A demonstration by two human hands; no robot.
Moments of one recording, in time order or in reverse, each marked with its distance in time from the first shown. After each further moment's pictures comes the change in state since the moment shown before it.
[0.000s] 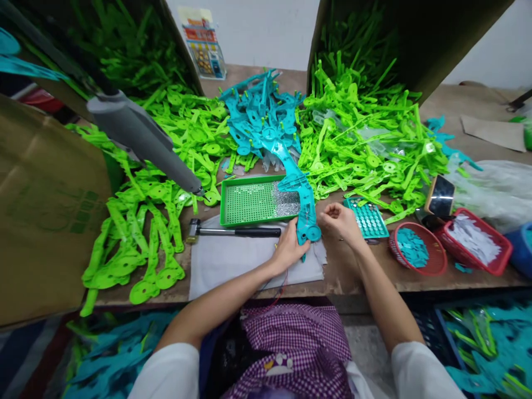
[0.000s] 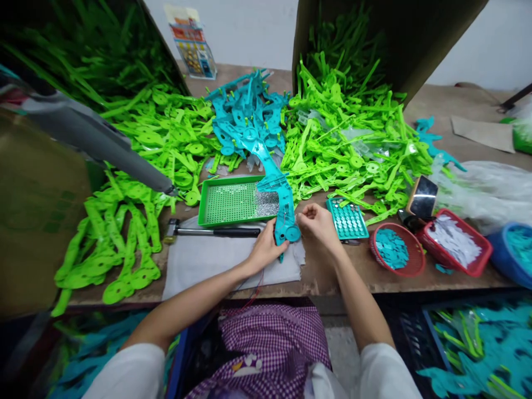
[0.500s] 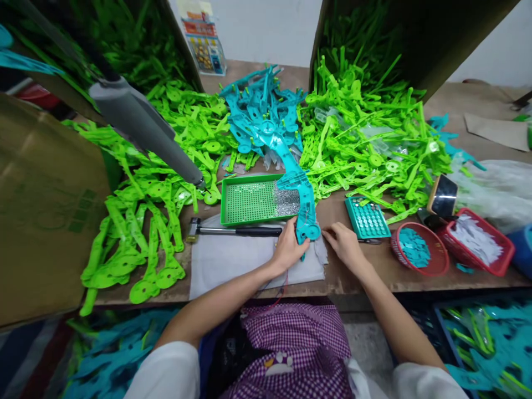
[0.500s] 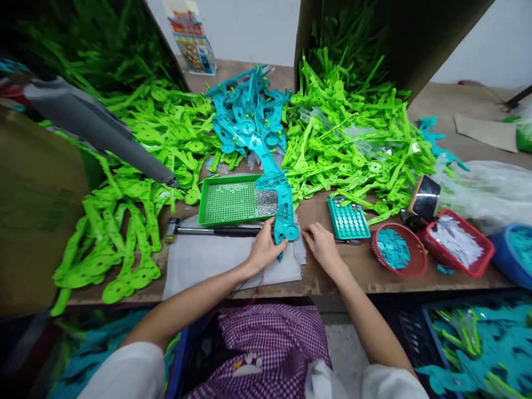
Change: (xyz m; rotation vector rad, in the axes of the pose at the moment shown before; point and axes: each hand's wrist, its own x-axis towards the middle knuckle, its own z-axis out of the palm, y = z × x) left_hand -0.002 -0.009 0.003 -0.074 0.078 -0.022; right_hand -0.037 0.026 0.002 -0.665 -0.049 -0.258
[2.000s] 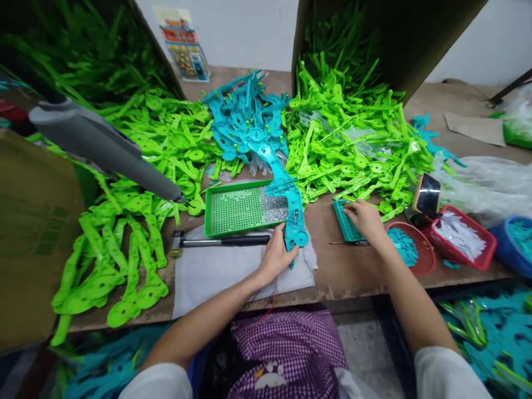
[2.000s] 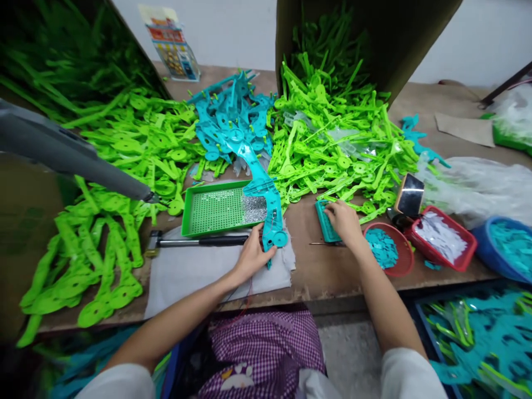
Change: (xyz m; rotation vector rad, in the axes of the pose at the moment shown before) left_hand 0.003 0.005 -0.004 0.086 -0.066 -0.019; right_hand 0.041 0.071 -0.072 -0.351 0.116 0.134
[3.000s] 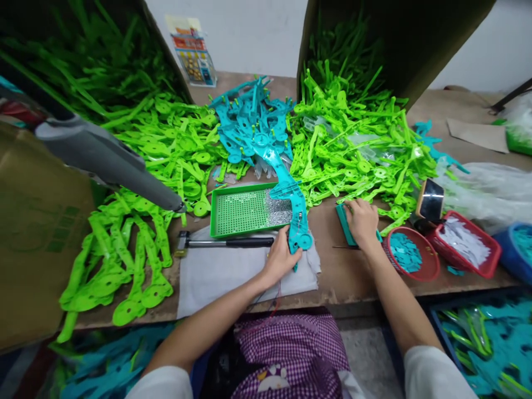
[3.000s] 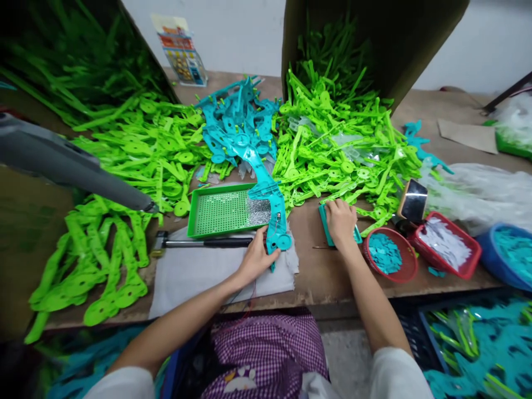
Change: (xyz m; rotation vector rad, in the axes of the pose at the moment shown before) left_hand 0.000 -0.002 0.002 -0.031 0.001 -0.002; right_hand 0.011 -0.019 0.018 -0.239 0.234 0.018
